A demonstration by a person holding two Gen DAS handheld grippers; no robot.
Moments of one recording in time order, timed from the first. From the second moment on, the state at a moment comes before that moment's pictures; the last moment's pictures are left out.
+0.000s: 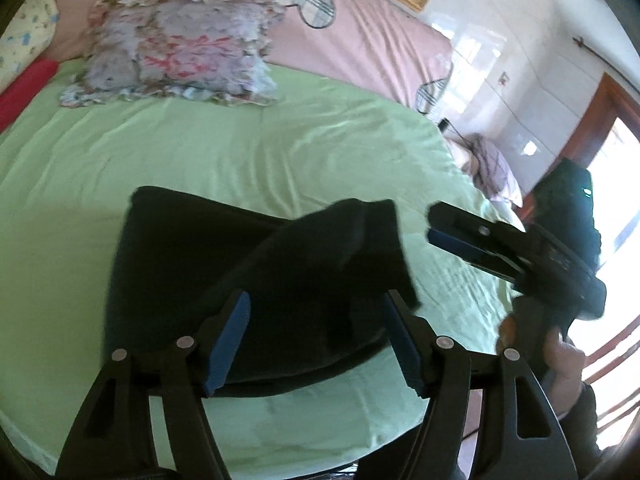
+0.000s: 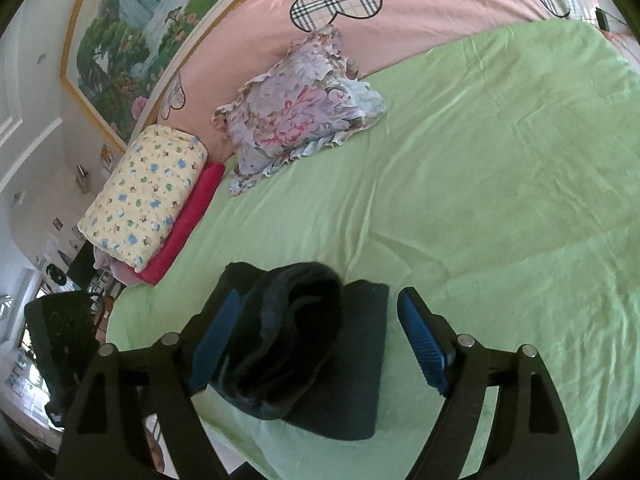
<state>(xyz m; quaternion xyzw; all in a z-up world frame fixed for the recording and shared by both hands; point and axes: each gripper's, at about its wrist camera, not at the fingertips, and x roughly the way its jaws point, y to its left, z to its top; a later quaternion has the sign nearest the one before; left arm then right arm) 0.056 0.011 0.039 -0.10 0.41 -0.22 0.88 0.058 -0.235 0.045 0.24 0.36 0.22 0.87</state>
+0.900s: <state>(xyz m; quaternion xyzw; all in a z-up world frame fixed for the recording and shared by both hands) 0.075 0.112 0.021 -0.17 0.42 -0.12 0.88 0.046 -0.189 0.032 0.23 0.40 0.15 0.88</state>
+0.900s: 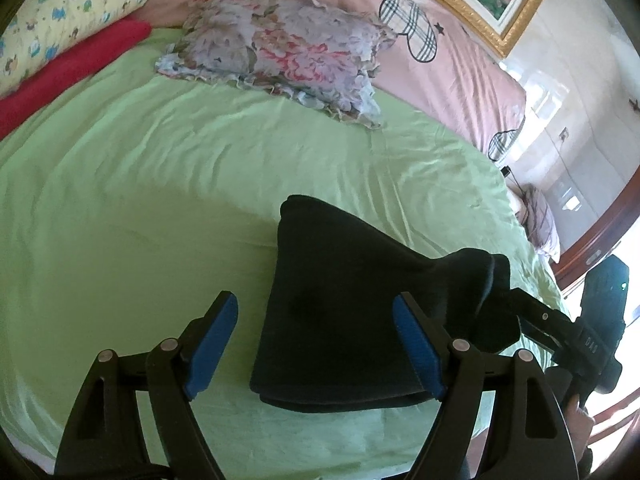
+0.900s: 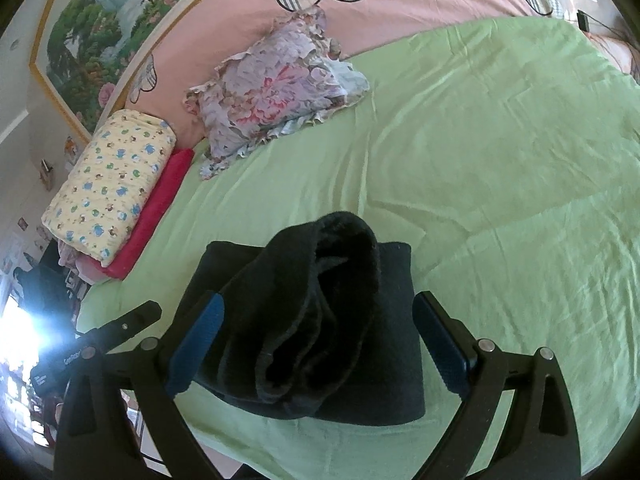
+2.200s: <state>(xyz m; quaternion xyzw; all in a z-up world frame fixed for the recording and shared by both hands) 0.120 0.096 -0.028 -0.17 0.48 -0.11 0.85 0.048 -0.221 -0.032 0.31 0.43 0.20 0.83</state>
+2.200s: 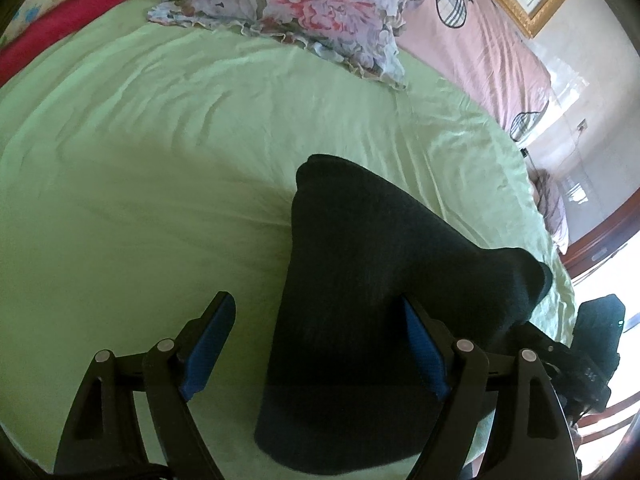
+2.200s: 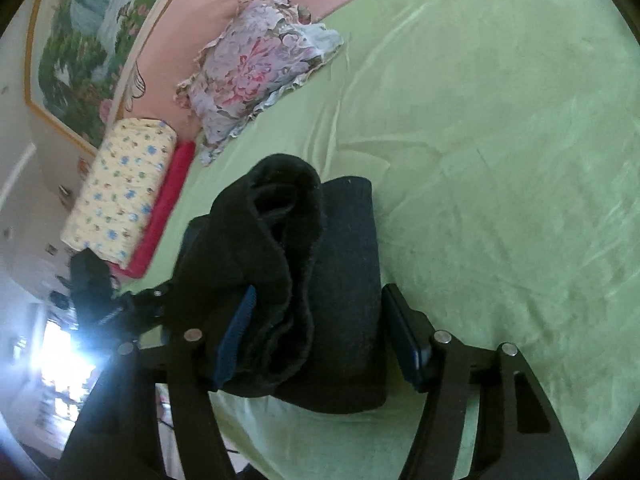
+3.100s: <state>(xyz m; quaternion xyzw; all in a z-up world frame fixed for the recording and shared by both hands) 0.087 0.064 0.019 -0.09 0.44 -0.10 0.89 0.042 -0.211 -0.011 0.30 0.40 0.23 0.83</state>
